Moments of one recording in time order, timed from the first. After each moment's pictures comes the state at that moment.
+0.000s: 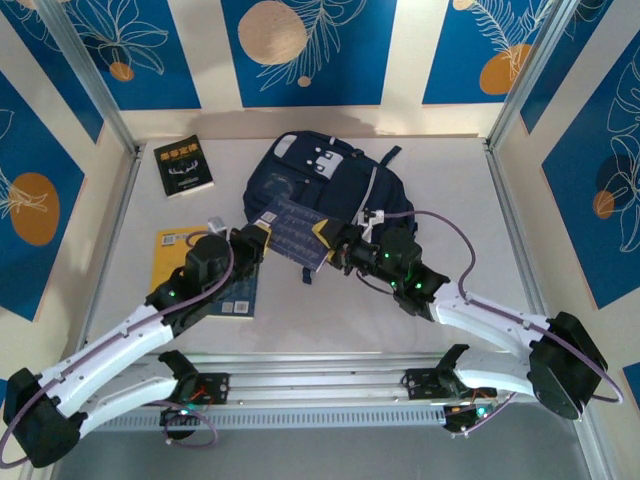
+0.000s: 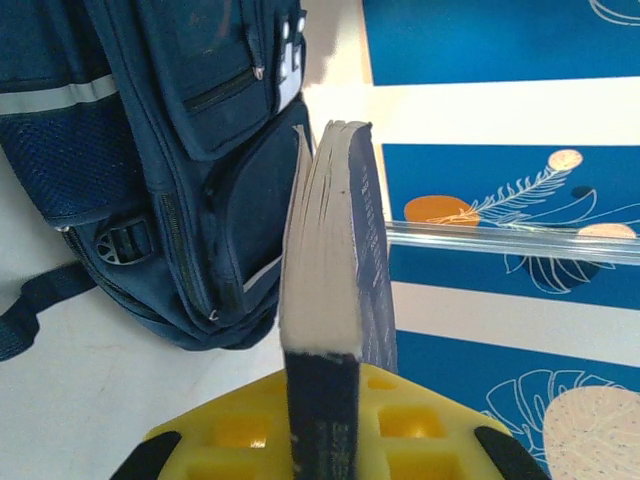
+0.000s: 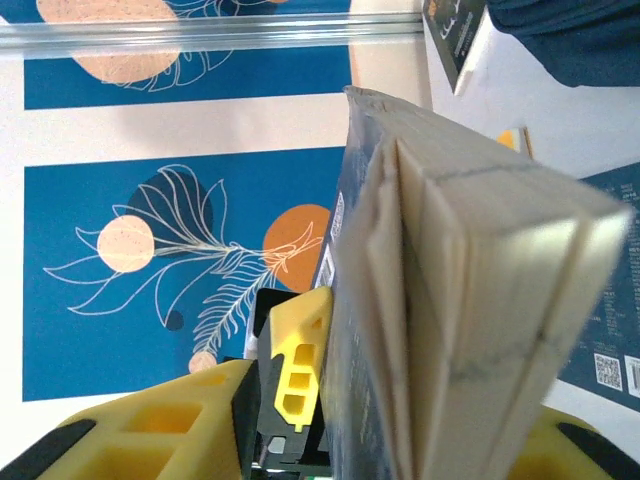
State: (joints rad) left arm -0.74 0.86 0.65 -0.06 -0.20 -1.58; right arm 0.78 1.13 0.62 0.43 -0.20 1.56
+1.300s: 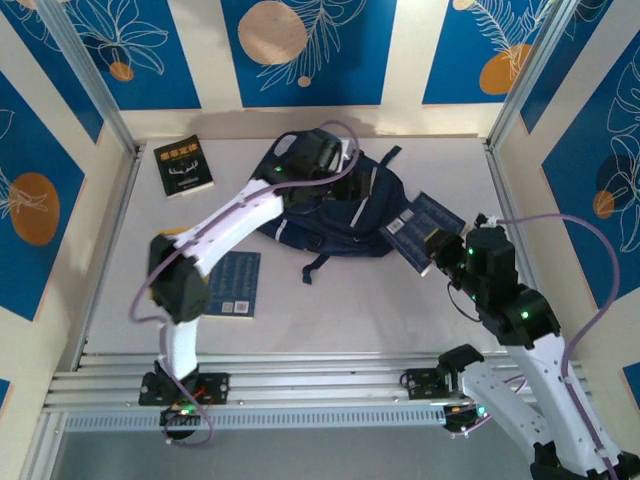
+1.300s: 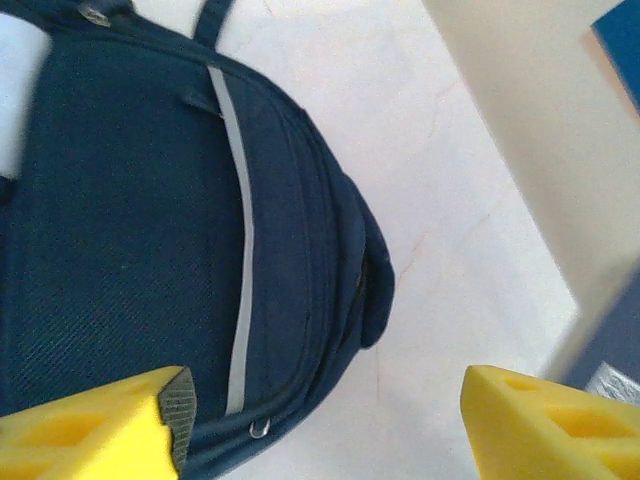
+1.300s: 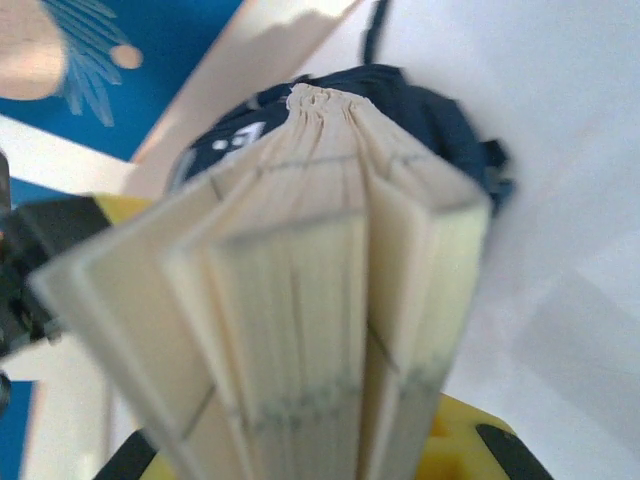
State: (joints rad) left arm -0.73 2.02 2.00 -0.70 0.13 -0.47; right arm 0.38 0.60 0.93 -0.86 0.15 0.97
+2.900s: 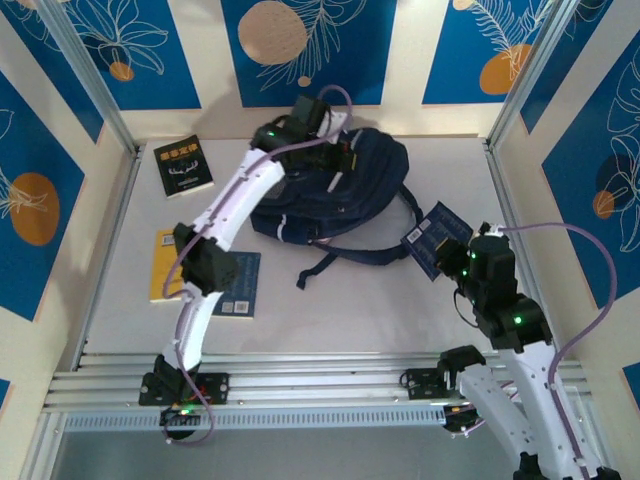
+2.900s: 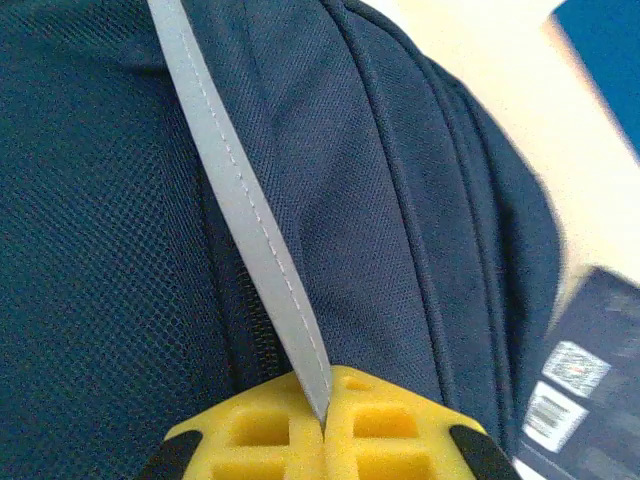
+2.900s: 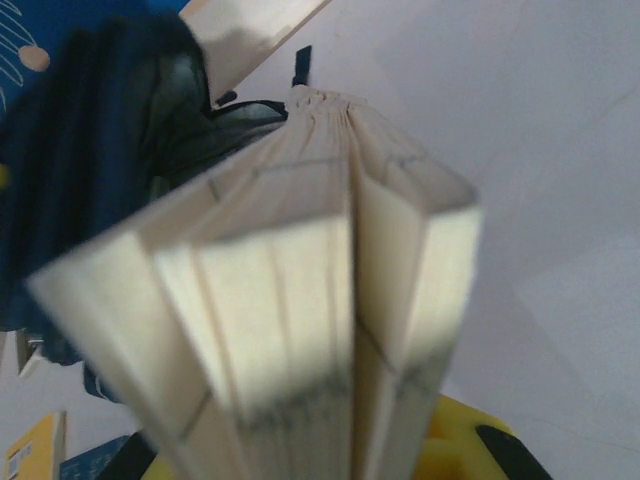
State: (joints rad) left arm -0.61 2.24 2.53 -1.00 0.33 -0.31; right arm 0.22 0.58 0.81 -0.79 0.11 0.78
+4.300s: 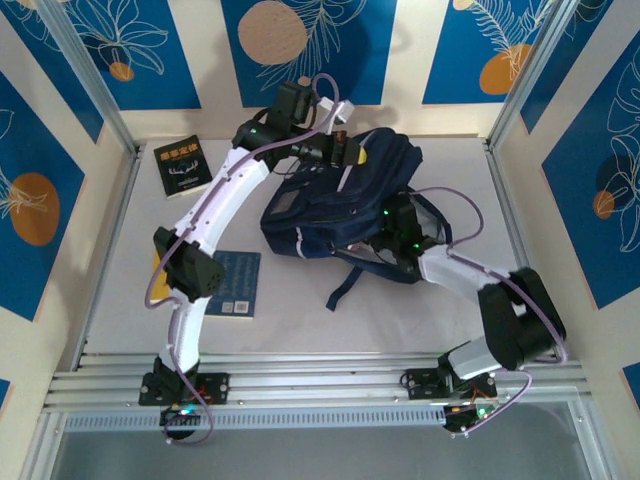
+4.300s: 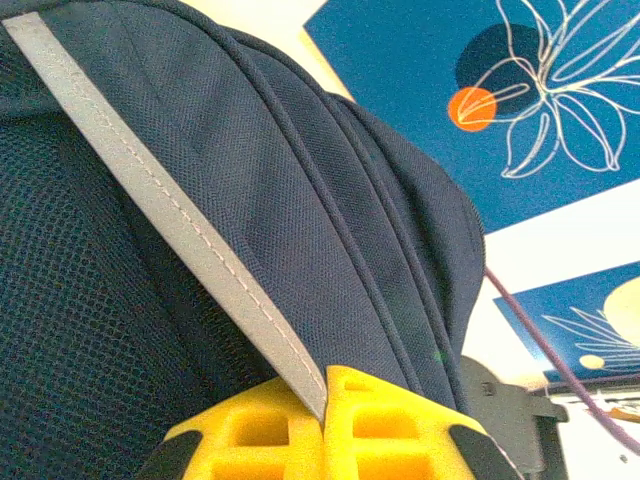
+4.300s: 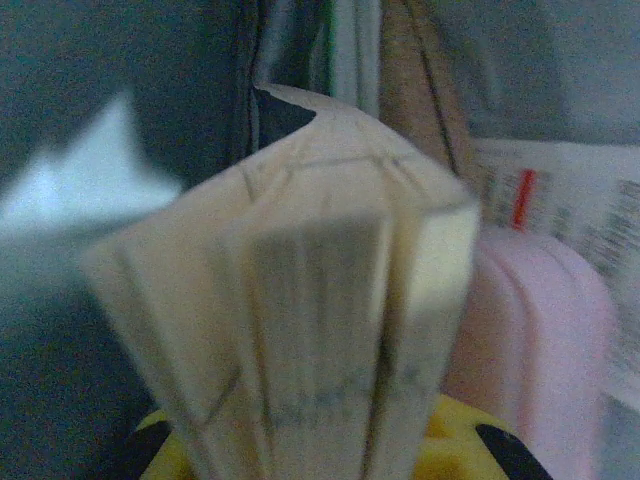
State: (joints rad) left arm -0.60 2.13 2.42 -0.86 0.75 -0.41; right arm 0.45 1.48 0.77 0.20 -0.20 1.11
